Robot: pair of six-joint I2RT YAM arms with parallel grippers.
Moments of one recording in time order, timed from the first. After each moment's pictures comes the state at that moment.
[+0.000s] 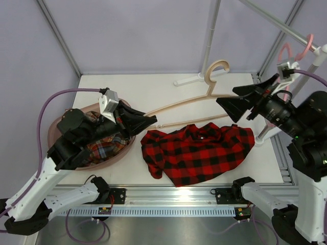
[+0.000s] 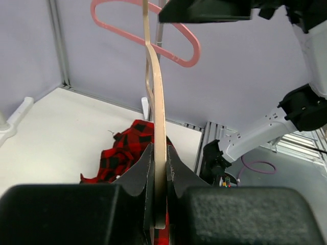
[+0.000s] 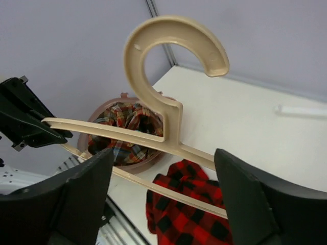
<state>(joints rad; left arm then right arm) -0.81 0.83 1.21 -0.21 0.46 -0.25 0.27 0.94 1.73 -0.77 -0.50 0.33</state>
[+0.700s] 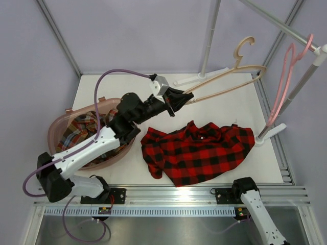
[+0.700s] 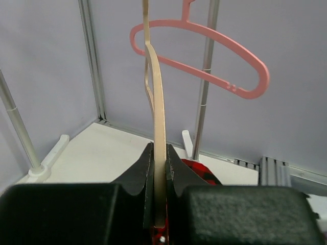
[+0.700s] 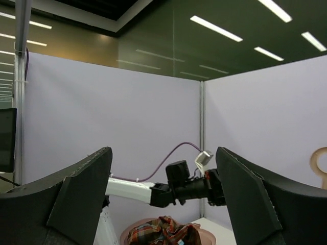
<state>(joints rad) -0.86 1.23 1.13 0.39 0.30 -0.14 0.22 0.34 1.99 -0.67 -0.42 0.57</state>
